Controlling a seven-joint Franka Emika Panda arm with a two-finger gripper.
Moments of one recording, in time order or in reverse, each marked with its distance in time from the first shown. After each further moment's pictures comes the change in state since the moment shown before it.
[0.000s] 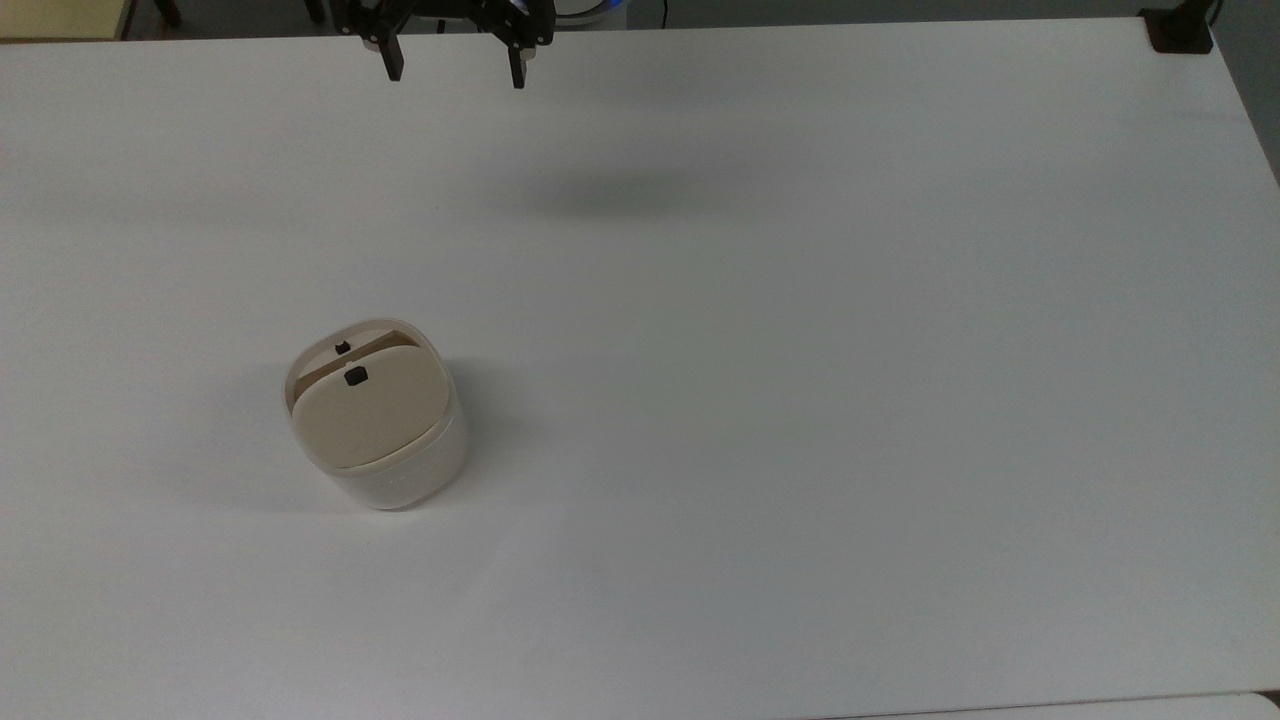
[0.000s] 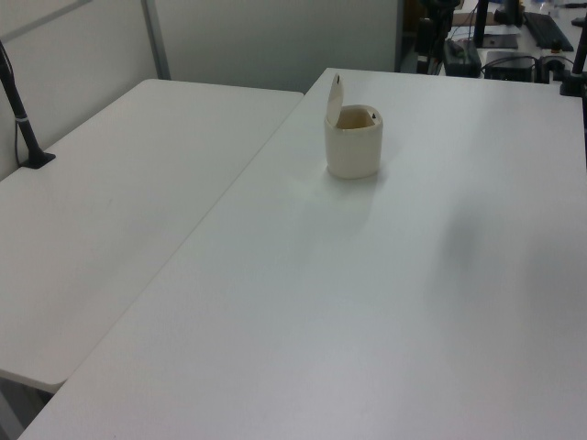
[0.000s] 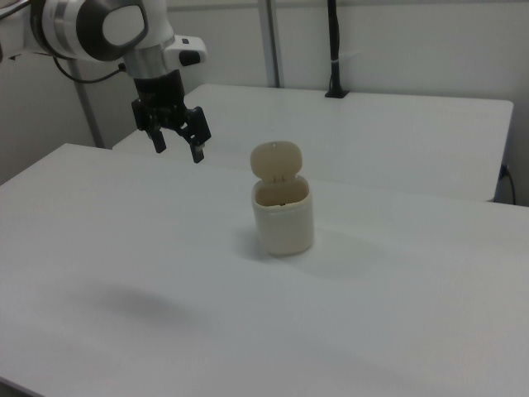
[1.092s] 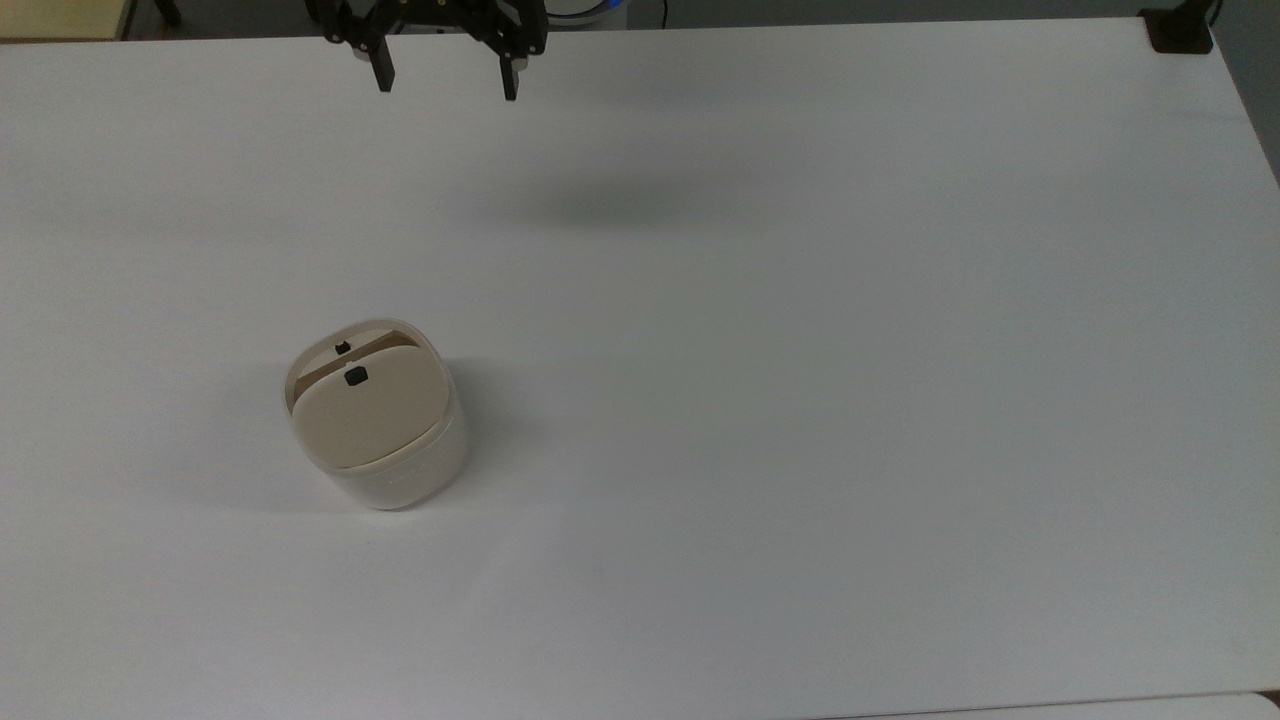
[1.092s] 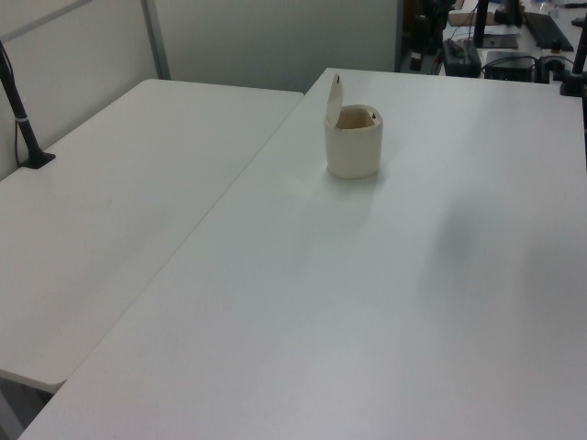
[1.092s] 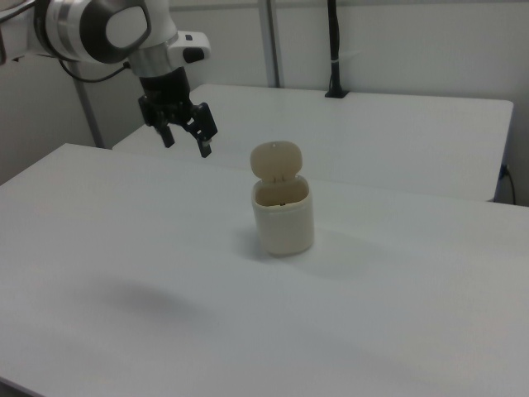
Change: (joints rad) arm -0.002 0.008 -0.005 -0.003 0.000 0.081 0.013
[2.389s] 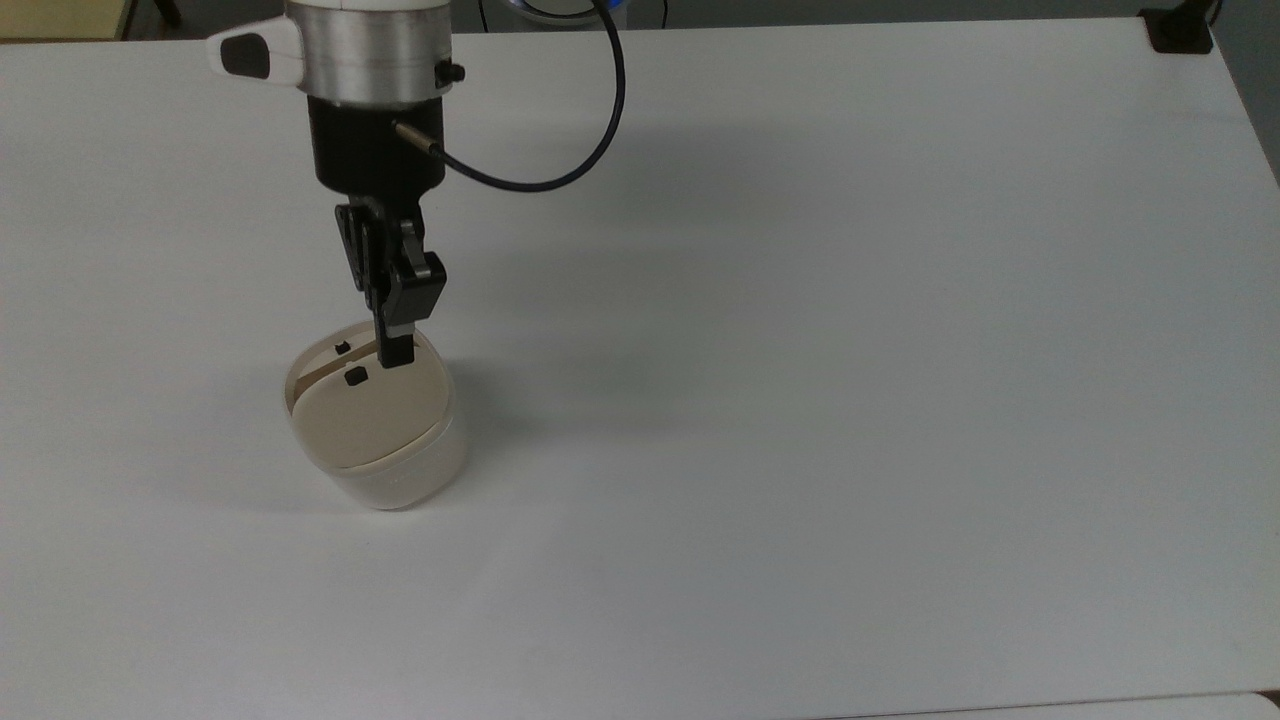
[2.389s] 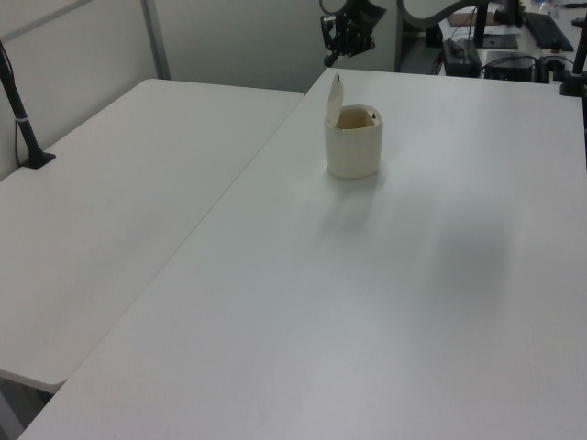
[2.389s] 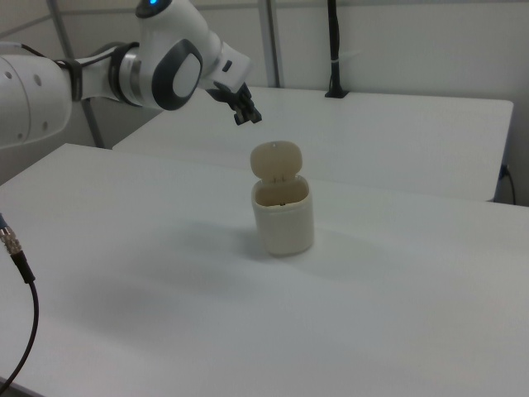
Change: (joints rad) arm -0.002 0.304 -0.012 0.132 0.000 0.664 0.932
